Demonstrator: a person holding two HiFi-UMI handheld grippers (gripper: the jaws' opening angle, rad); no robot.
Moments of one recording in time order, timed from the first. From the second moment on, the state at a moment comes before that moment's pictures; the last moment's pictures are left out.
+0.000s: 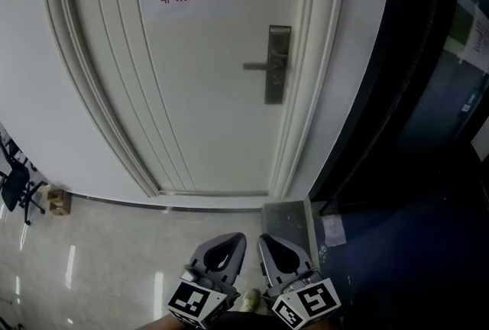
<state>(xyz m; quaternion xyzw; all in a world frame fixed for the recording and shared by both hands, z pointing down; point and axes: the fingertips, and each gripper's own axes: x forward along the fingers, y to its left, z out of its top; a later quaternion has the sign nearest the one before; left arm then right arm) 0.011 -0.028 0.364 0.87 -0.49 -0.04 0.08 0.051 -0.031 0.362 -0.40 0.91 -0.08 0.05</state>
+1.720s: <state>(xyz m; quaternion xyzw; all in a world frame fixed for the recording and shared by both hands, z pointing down) -0.015 -0.372 0.367 0.91 -0.41 -0.06 0.08 0.043 -0.412 0.369 -0.49 0.86 -0.12 0.06</state>
